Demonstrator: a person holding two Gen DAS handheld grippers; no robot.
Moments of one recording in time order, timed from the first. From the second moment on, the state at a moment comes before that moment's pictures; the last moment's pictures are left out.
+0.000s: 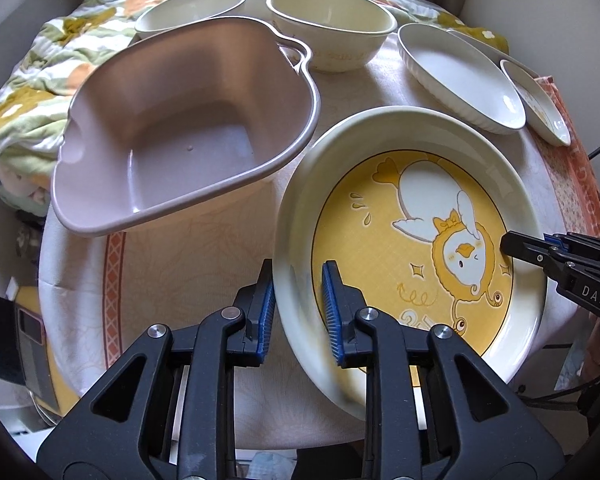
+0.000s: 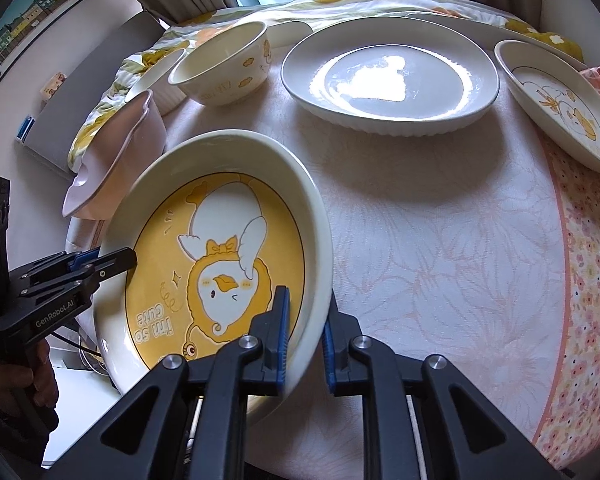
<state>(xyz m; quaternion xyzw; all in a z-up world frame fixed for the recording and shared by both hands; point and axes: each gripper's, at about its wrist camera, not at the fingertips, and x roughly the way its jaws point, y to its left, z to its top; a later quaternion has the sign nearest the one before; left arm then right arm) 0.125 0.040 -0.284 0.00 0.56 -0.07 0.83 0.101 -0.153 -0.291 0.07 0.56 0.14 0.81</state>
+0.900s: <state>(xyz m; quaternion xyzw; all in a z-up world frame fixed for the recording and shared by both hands) 0.108 0.032 -0.103 -0.05 0.39 -0.07 0.92 0.080 -0.217 -0.097 0.02 0.37 0.09 0.92</state>
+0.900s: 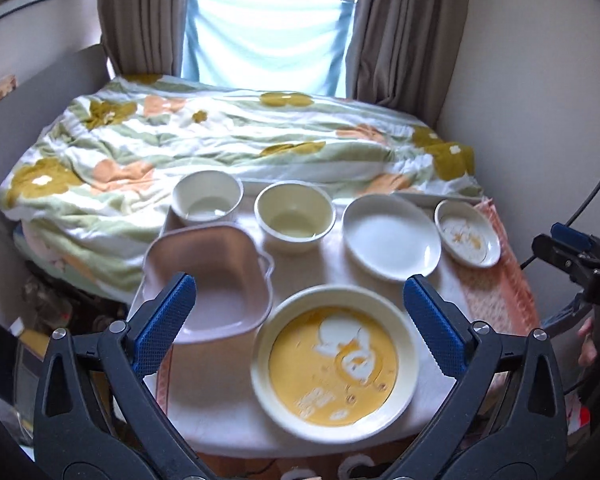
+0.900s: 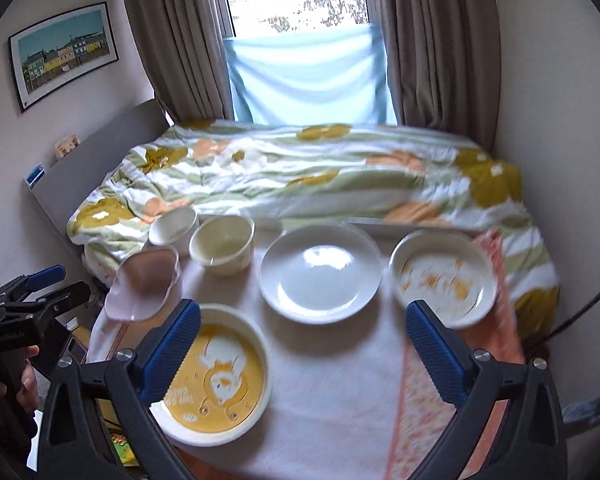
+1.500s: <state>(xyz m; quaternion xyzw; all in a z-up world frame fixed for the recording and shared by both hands) 0.211 -0.074 -0.176 -0.18 0.48 0.01 0.86 0.277 -0.303 -0.146 -0.09 0.48 0.25 0.84</state>
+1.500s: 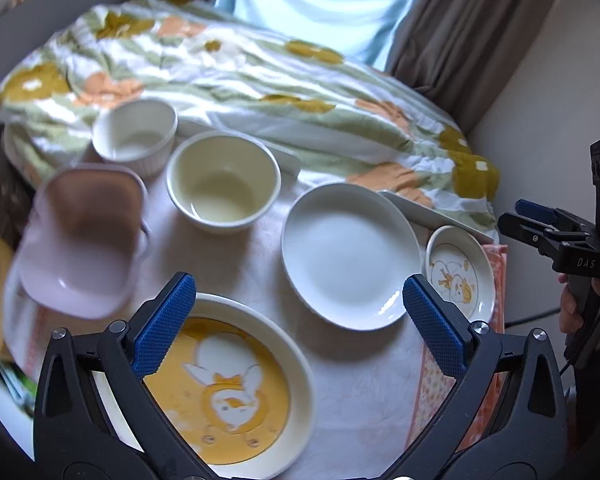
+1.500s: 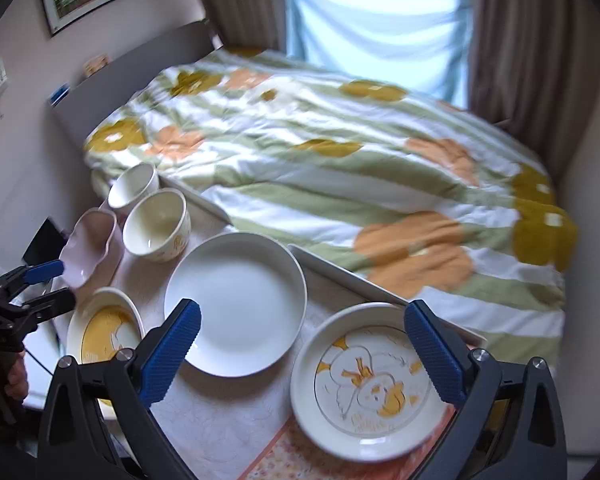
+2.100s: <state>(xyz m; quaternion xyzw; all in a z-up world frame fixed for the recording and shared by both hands) 0.279 -0.098 -0.291 -0.21 0.58 0.06 0.78 0.351 -0.275 -0.283 -0.10 0.60 0.37 0.70</state>
